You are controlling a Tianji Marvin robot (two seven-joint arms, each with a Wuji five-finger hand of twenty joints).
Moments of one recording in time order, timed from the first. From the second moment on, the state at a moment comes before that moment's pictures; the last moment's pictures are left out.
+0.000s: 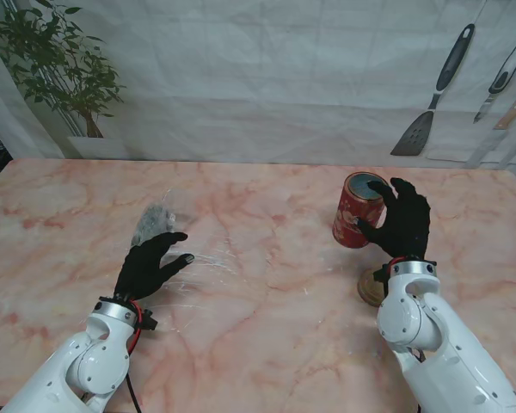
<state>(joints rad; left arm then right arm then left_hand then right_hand) 1.74 -1.14 -1.30 -1.55 0.72 -0.20 0.37 -1.63 -1.18 1.33 -1.60 -0.72 0.20 -0.46 0.57 0.05 -0.05 -0.05 0.48 0.09 0.24 0.52 0.49 0.16 0.28 0.32 0.43 0.26 0.31 0.34 0.20 0.37 0.75 0.38 0.34 -0.61 0.95 -0.15 0.28 -0.15 0.46 0.33 0.17 0.03 0.32 0.39 0.12 -0.06 0.19 0.25 -0.04 -0.02 0.39 0.53</state>
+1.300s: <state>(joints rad) 1.74 -1.14 -1.30 -1.55 0.71 -0.20 0.35 -1.45 -1.17 1.28 -1.49 -0.63 0.28 -0.31 0.57 0.05 -0.05 -0.05 0.48 0.09 0.24 0.52 0.49 0.16 0.28 0.32 0.43 0.26 0.31 0.34 0.20 0.37 0.75 0.38 0.56 -0.44 0.82 -0.27 0.60 -0.21 1.06 0.29 0.26 0.02 0.66 0.49 0.33 -0.04 0.44 0.33 0.01 -0.01 0.67 0.39</state>
